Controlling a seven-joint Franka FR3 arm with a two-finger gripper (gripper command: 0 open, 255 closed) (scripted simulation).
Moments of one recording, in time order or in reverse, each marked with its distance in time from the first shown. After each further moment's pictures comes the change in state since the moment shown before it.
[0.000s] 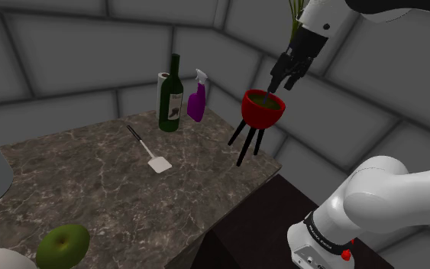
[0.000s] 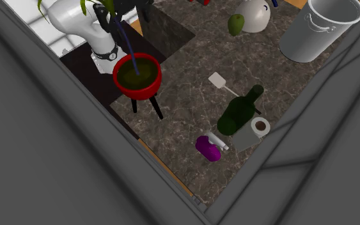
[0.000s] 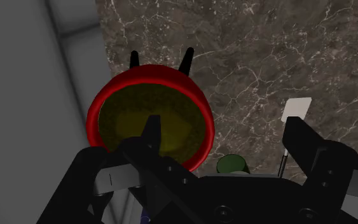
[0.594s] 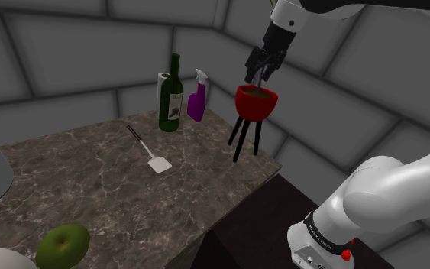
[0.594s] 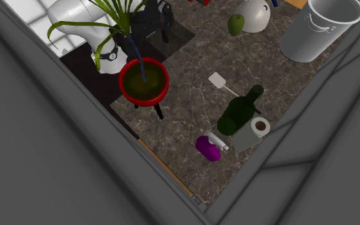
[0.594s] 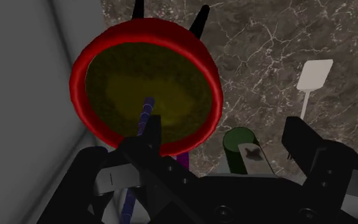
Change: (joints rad) arm -0.007 0.244 0.005 0.127 -0.020 0.148 -0.008
